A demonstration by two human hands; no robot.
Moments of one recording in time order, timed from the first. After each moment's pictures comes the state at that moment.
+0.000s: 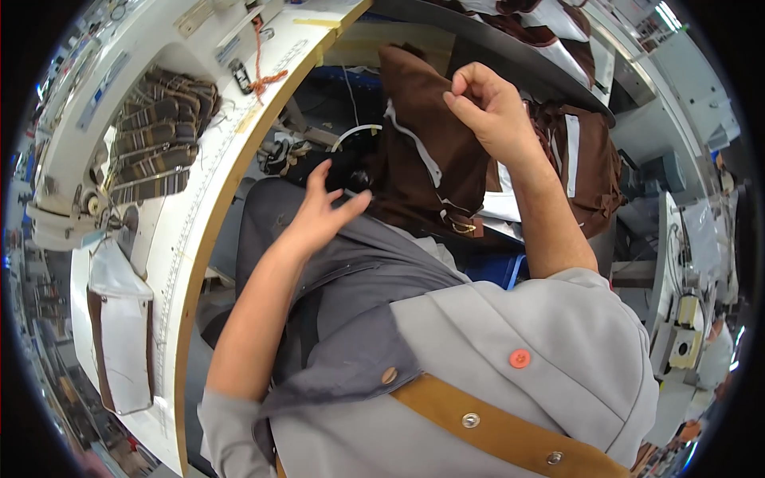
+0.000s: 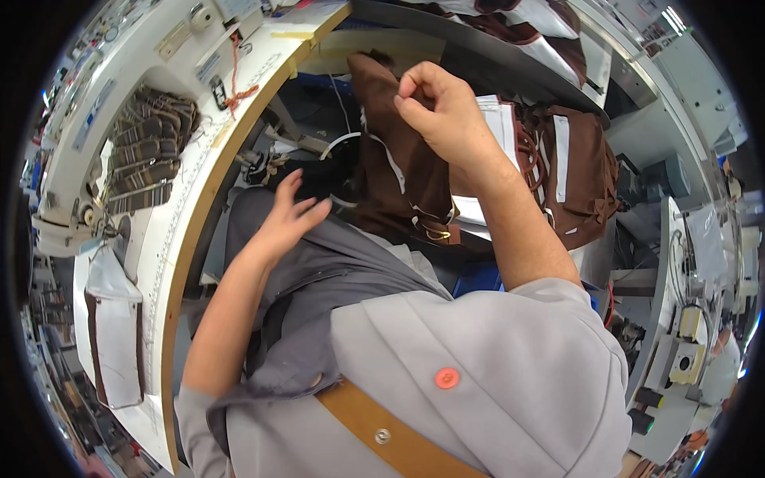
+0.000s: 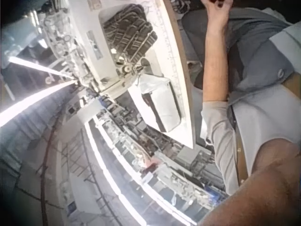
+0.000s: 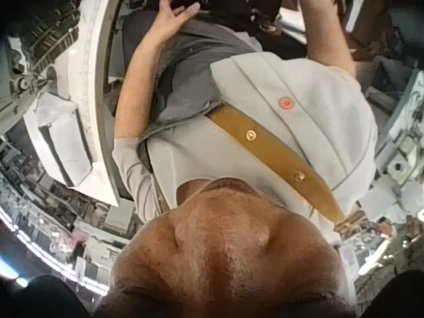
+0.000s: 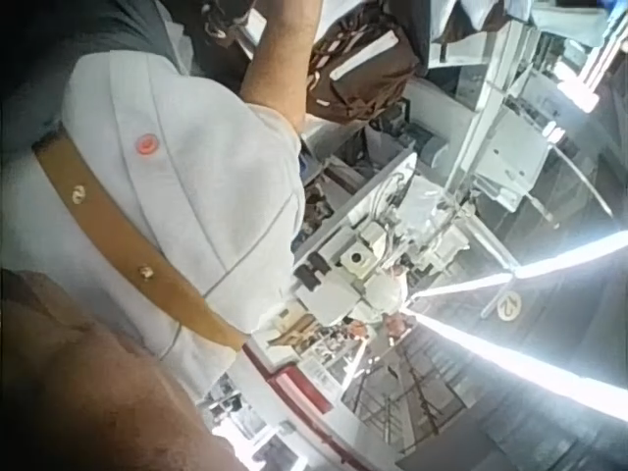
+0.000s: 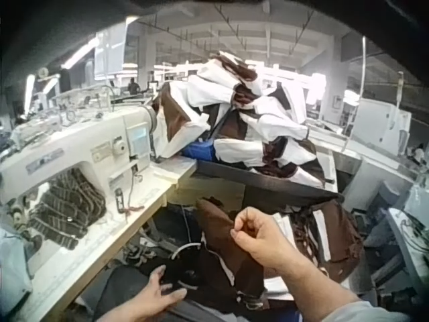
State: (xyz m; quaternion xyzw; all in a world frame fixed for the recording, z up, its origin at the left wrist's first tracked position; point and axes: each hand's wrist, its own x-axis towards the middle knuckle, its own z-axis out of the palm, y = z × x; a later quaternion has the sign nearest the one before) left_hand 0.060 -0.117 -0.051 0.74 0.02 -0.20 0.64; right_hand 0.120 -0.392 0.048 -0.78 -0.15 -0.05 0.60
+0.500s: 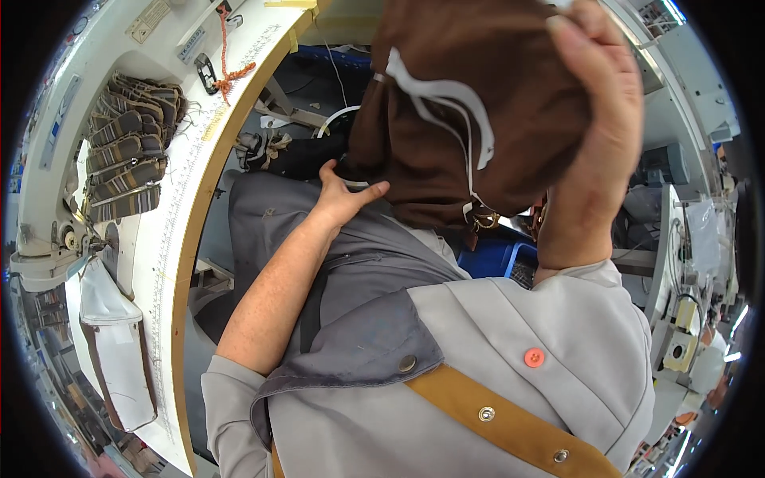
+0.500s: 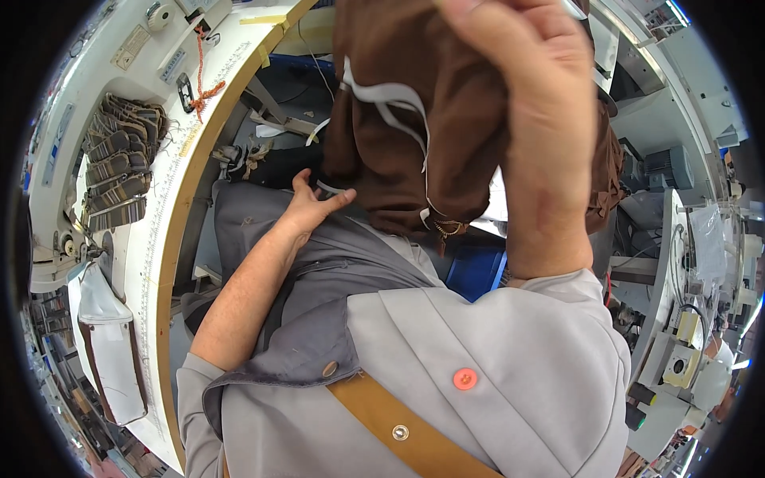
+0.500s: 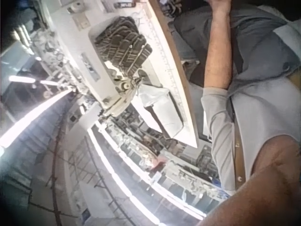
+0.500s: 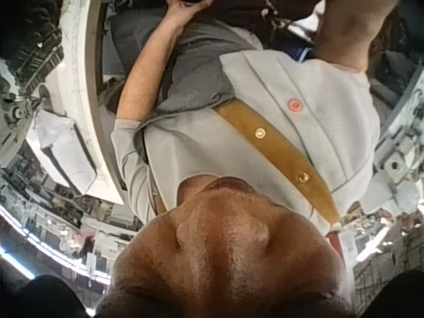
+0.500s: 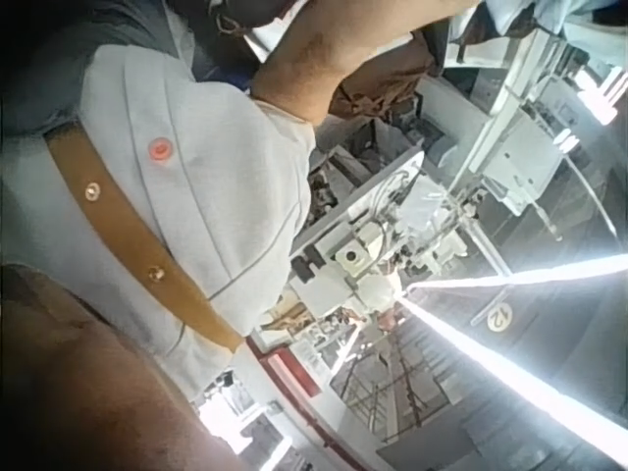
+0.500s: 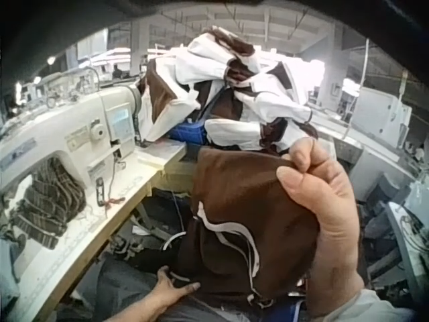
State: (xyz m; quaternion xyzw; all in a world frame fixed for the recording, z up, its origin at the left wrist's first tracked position) left_hand 0.106 -0.178 -0.129 0.73 0.10 -0.26 0.62; right_hand 0.092 -0.386 0.137 -0.42 -0.23 -0.12 0.87
